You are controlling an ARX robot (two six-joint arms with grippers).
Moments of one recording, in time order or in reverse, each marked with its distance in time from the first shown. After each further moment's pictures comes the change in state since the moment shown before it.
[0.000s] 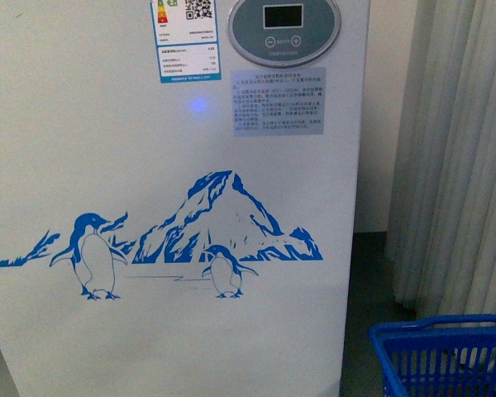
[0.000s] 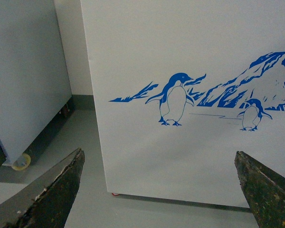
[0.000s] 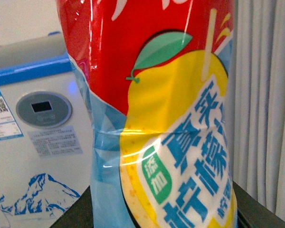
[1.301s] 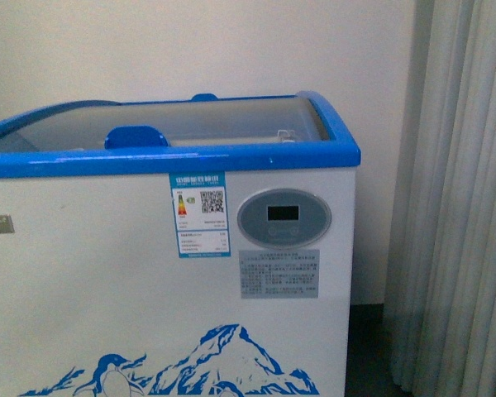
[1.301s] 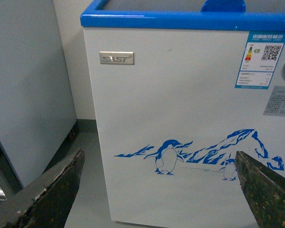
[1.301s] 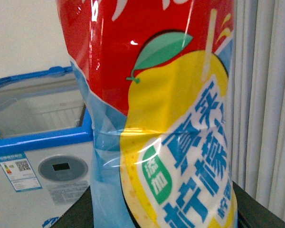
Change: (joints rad) left arm 0.000 0.000 0.000 0.000 0.000 0.000; right arm 0.227 -0.058 -0.101 0.069 0.274 -0.088
